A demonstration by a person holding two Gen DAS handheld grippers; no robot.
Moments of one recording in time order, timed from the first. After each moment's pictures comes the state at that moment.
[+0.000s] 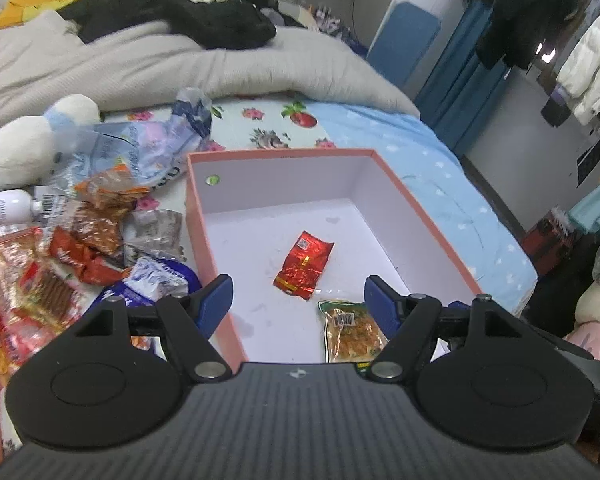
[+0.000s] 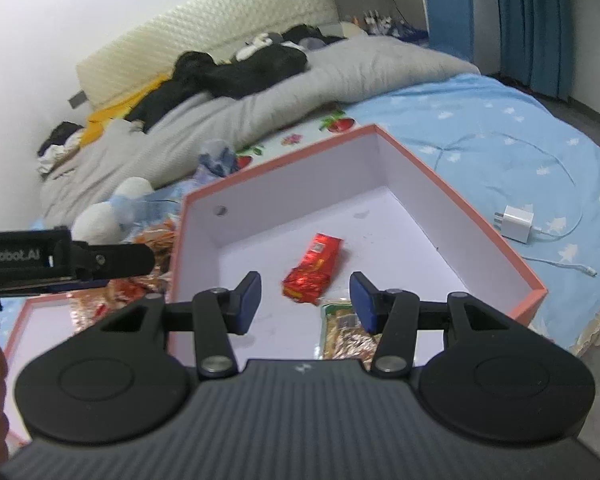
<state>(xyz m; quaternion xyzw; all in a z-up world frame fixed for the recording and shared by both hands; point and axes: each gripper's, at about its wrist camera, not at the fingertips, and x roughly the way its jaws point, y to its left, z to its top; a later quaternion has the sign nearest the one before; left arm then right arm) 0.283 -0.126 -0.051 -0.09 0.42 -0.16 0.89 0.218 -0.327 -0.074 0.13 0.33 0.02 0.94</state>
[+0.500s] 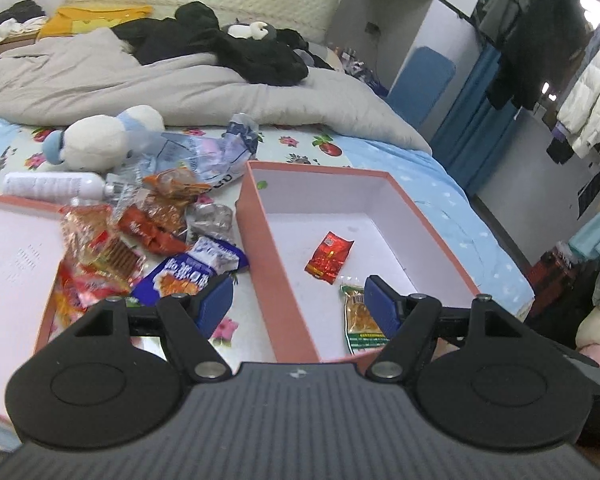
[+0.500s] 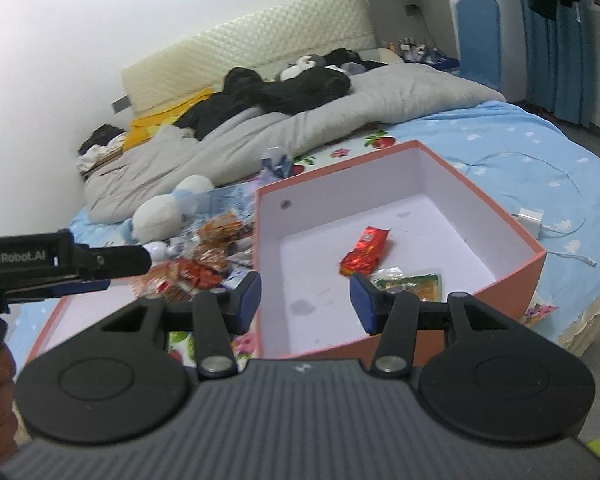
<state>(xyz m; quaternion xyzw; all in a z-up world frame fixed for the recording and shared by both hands) 0.159 -0.062 -0.017 -0.12 0.37 -0.12 0.91 0.138 -0.283 -0.050 0.12 0.29 0.07 0.95</state>
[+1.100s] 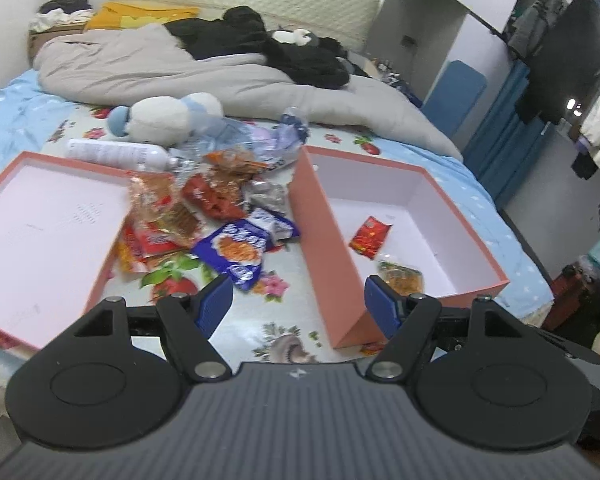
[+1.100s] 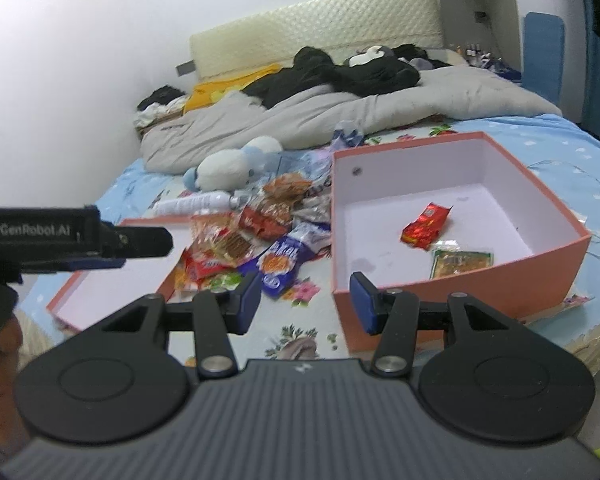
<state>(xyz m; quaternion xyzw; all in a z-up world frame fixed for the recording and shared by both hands) 0.082 -0.018 -0.028 -0.13 0.36 -0.06 0.92 0.092 -0.240 -0.065 0.07 0.30 0.16 0.94</state>
